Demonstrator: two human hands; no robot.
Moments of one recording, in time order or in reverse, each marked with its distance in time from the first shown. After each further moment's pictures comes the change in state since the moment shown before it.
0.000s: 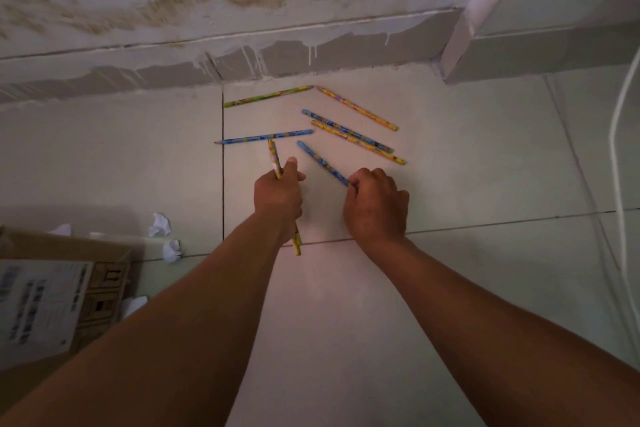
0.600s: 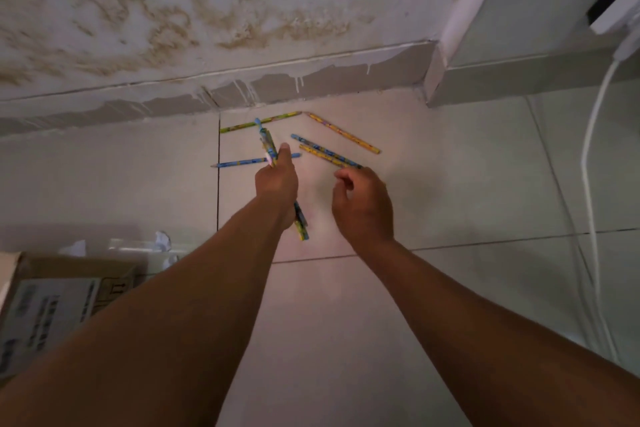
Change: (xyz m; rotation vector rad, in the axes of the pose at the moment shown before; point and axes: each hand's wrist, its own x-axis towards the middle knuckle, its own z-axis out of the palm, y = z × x) left_hand -0.005 0.054 0.038 -0.105 0.091 -0.045; right_hand 0.023 -0.002 -0.039 0.483 0.069 -0.062
